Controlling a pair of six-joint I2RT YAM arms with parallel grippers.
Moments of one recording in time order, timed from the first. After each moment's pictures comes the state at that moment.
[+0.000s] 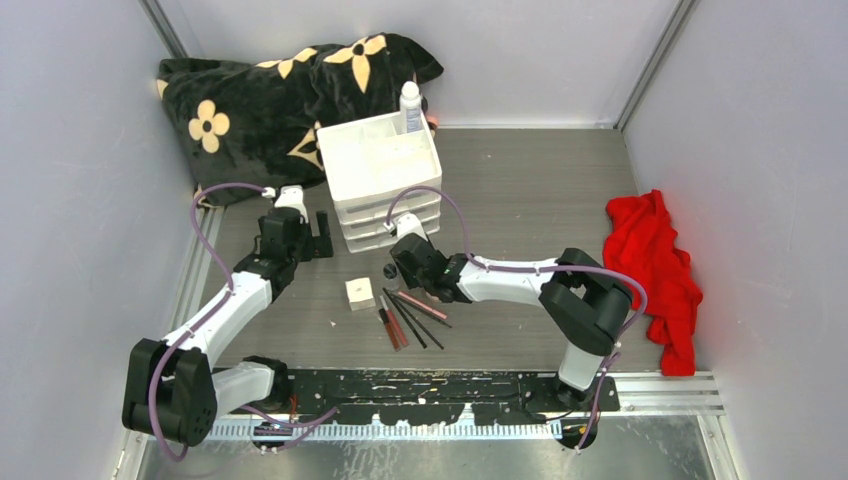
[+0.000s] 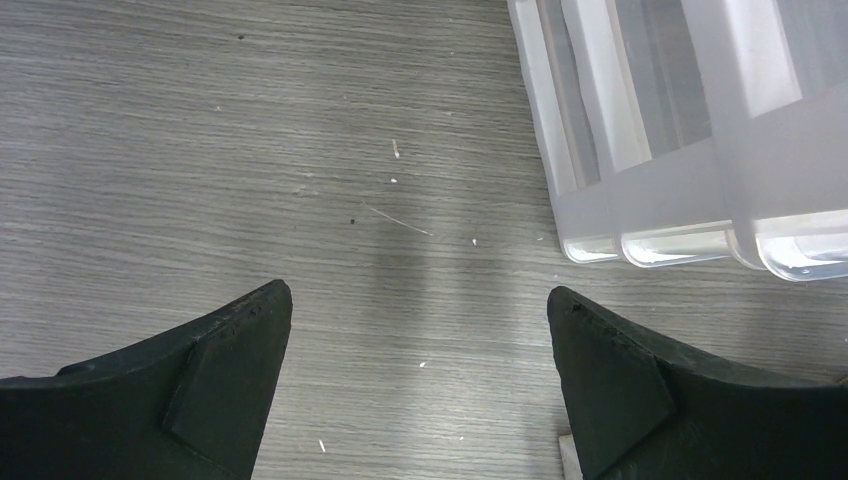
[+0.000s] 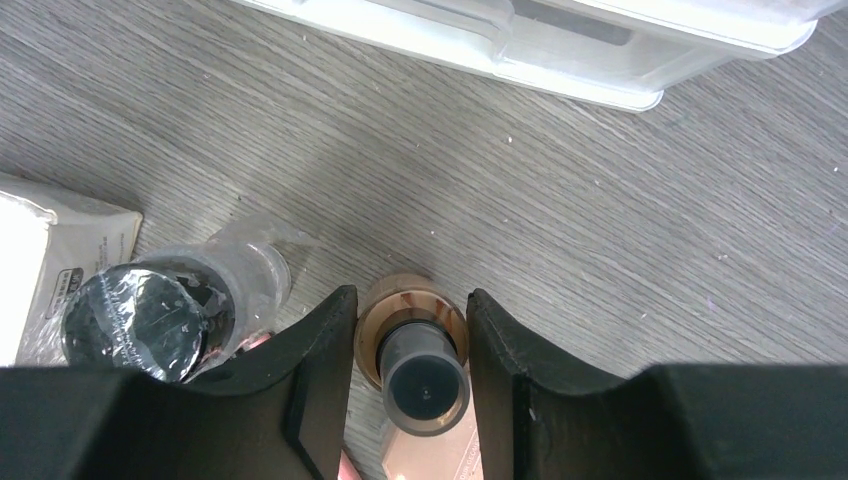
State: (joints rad) left arm -0.24 1.14 0.63 -0.12 -0.24 -0.21; right arm 0.99 1.73 0.99 -0.03 0.43 0.25
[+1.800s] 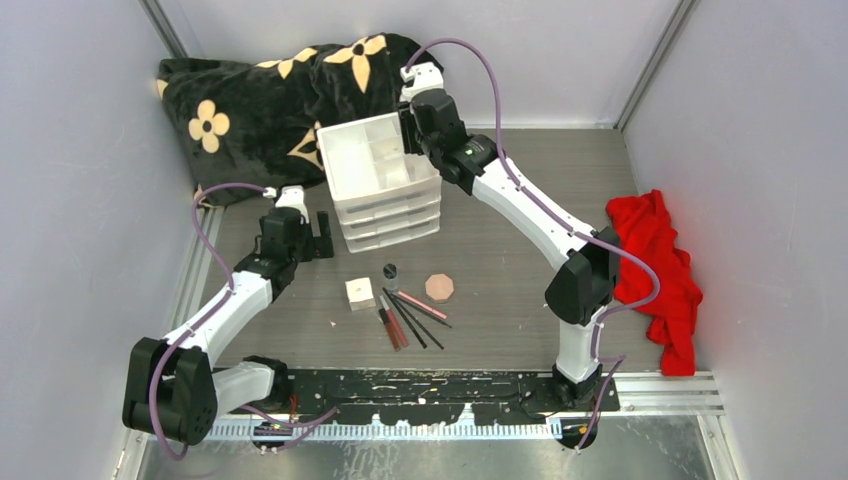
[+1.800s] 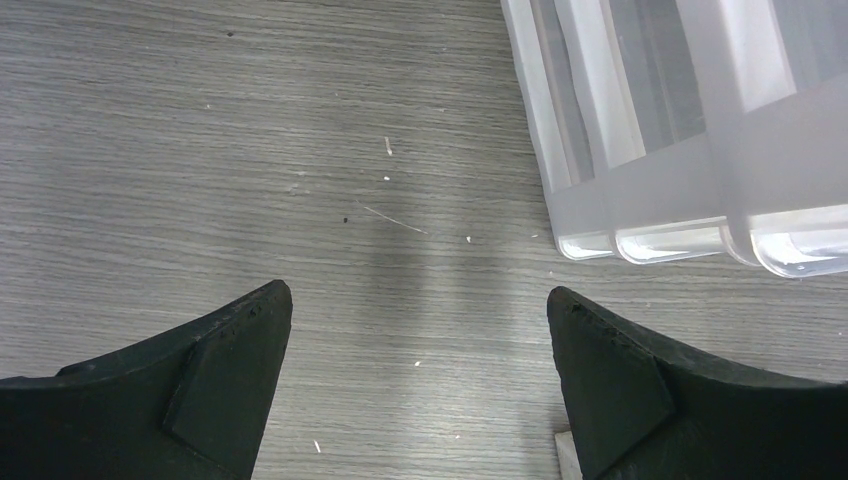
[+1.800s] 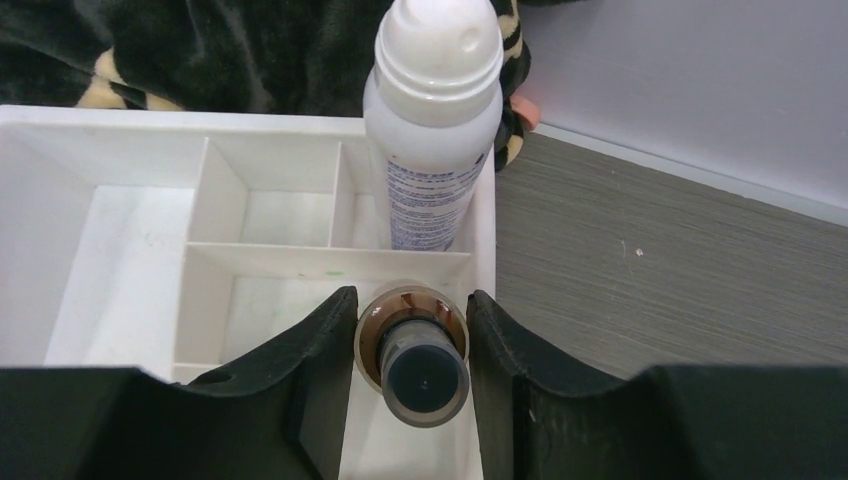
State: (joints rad) left arm -0.24 1.14 0.63 -0.12 -0.22 -0.21; right arm 0.69 1.89 1.94 -0.41 0.37 0.11
